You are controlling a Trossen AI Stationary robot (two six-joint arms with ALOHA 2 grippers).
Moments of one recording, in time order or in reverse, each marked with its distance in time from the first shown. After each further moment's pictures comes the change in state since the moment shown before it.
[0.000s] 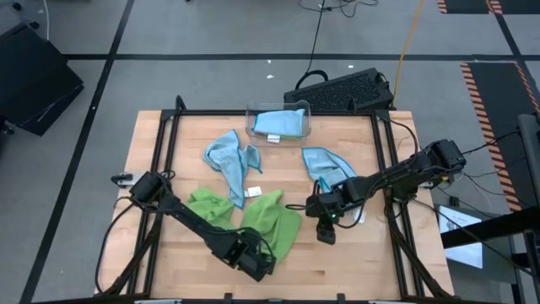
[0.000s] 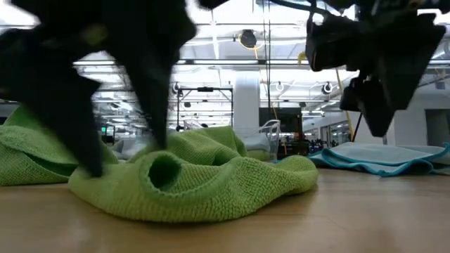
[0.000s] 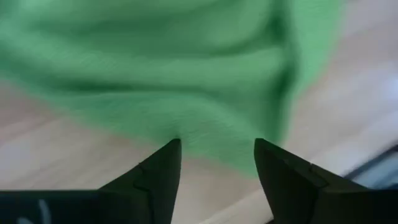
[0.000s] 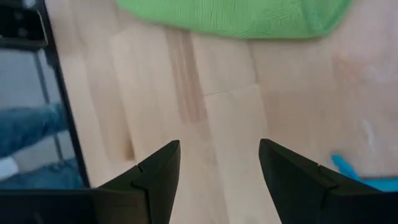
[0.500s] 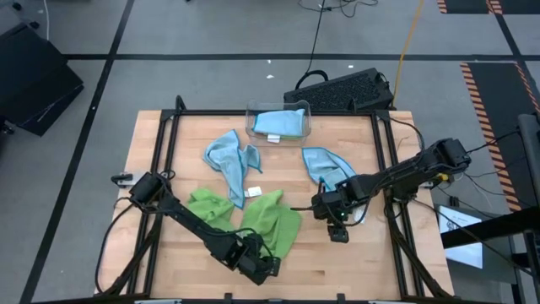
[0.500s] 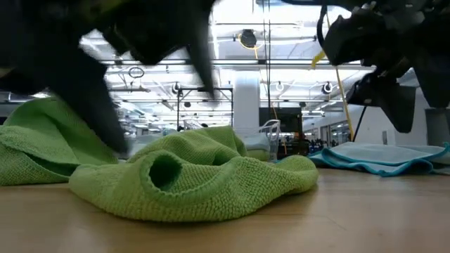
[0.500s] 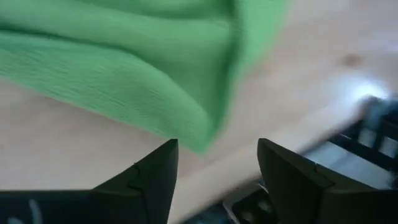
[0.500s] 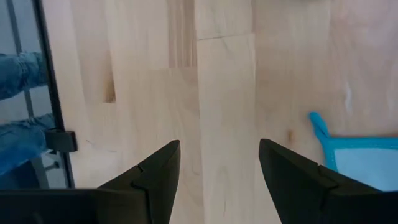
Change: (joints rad) left arm -0.005 0.004 0.015 0.111 -0.011 -0.113; right arm -0.001 -0.059 -0.003 -0.167 -0.019 -0.203
